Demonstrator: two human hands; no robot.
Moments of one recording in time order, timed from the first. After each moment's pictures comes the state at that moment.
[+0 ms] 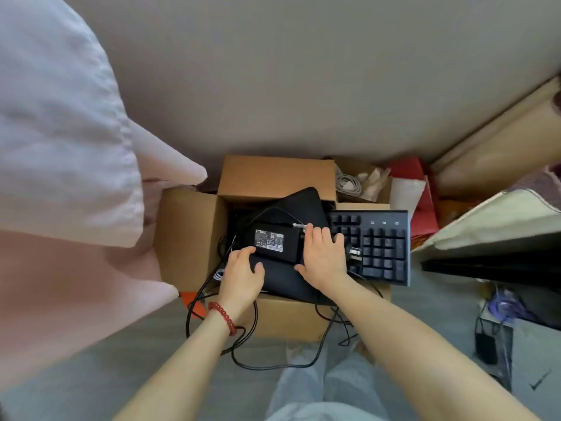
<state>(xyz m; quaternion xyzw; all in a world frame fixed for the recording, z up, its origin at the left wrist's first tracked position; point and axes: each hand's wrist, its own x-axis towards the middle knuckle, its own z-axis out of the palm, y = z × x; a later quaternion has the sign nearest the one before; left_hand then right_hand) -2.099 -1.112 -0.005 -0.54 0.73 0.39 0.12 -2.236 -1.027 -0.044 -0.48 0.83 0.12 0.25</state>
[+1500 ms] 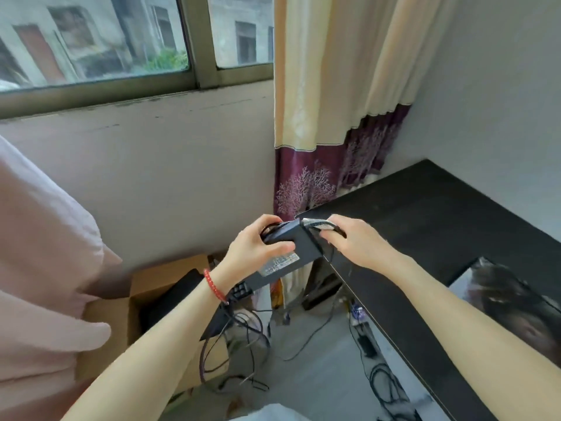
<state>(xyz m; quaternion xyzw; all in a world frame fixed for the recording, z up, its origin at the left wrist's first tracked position) -2.181 -0.883 0.335 -0.08 0.85 0.52 -0.04 -2.261 -0.683 0.374 -0.31 0.90 -0.27 0.11</state>
